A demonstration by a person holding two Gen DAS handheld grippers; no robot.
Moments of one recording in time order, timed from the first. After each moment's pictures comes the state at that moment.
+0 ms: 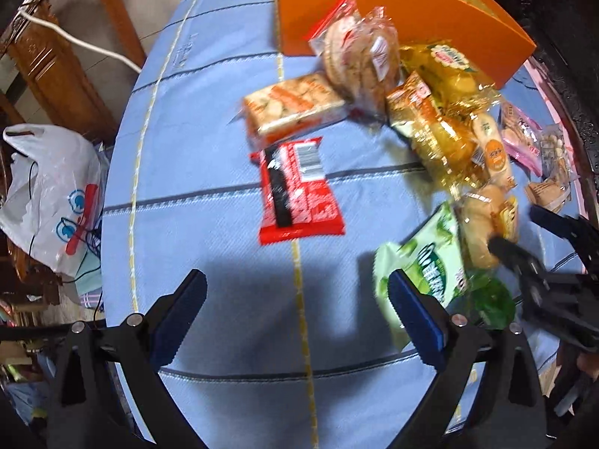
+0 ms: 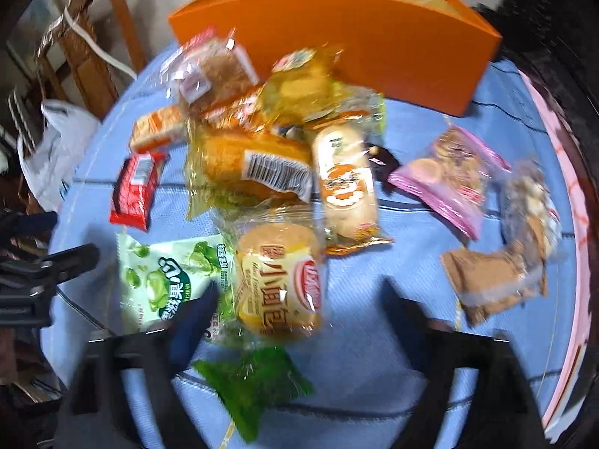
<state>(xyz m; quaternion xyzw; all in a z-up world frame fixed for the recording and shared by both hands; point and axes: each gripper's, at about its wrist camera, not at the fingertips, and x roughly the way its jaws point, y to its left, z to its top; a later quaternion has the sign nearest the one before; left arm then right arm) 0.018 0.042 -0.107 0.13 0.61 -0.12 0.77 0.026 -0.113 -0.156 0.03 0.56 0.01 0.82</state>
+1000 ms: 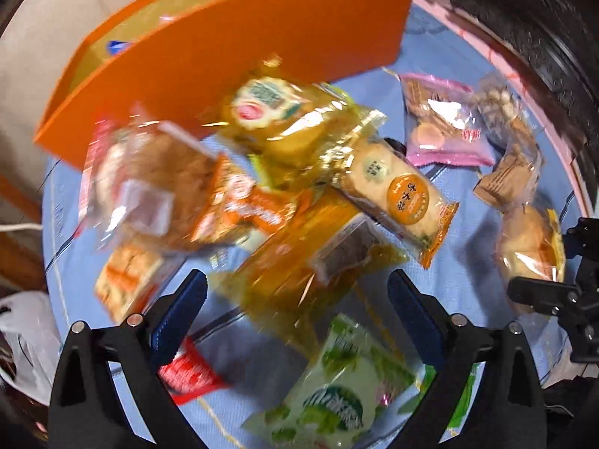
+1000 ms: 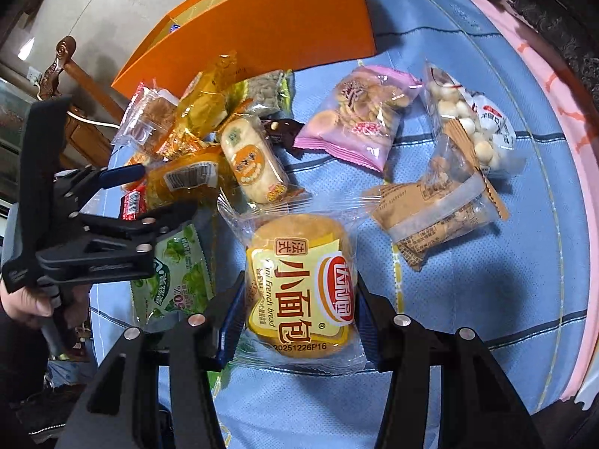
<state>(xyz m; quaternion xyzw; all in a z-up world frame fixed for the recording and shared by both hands) 0.055 -0.124 -0.130 0.29 0.54 -0.29 0.74 -0.019 -0.217 -0.151 0.21 0.57 0.01 0.80</state>
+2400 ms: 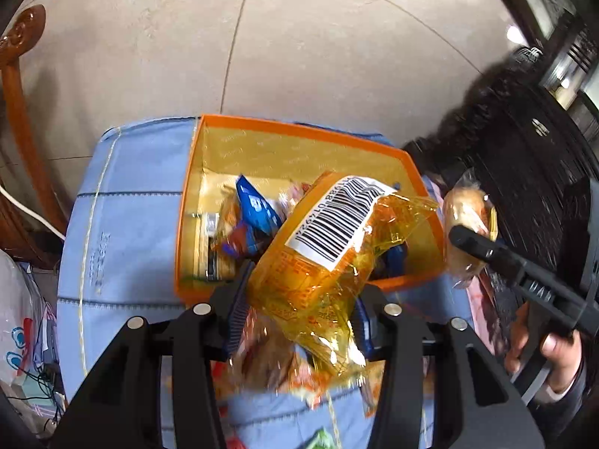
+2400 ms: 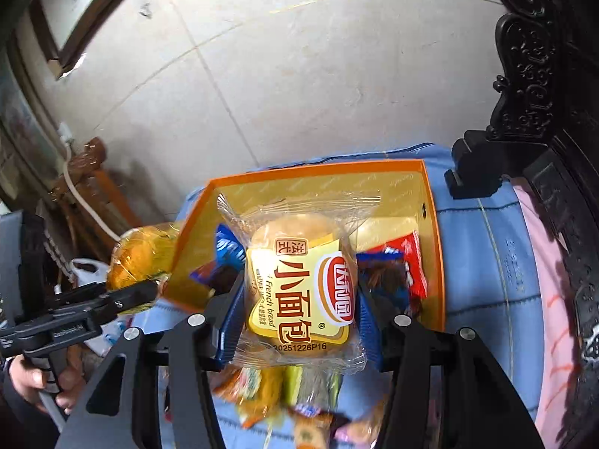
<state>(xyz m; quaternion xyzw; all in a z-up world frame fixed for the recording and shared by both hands) 0.202 -0.056 0.014 -0.01 0.48 -0.27 0.83 0.182 -0.244 0.002 0.14 0.40 0.02 0.90</state>
